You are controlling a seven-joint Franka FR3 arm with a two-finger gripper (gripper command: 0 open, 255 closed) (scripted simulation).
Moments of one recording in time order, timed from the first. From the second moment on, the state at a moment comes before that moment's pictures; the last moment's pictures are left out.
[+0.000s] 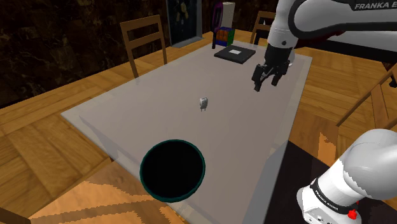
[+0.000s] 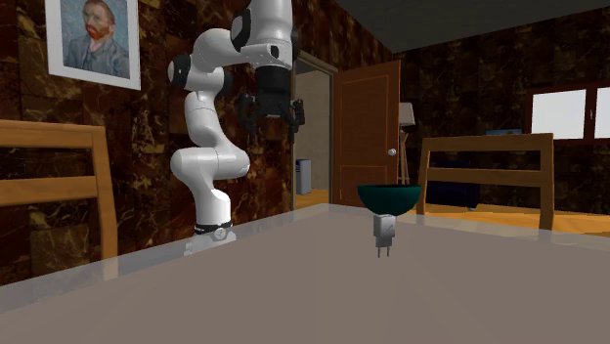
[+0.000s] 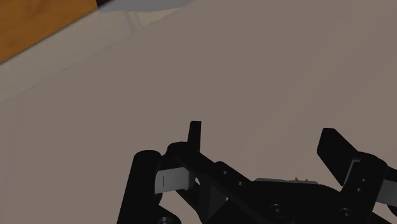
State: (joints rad) arm 0.00 -0.58 0.03 -2.33 0.01 1.73 0.21
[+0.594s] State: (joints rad) arm 0.02 -0.28 0.11 -2.22 0.02 1.95 0.33
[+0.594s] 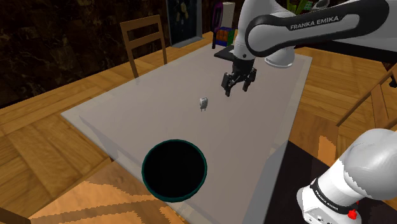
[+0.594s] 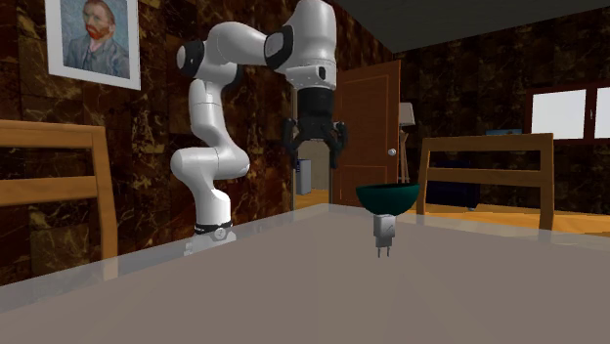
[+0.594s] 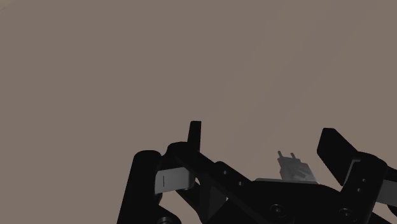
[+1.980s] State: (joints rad) arm 0.05 0.22 0.17 -1.94 -0.09 2.19 0.52
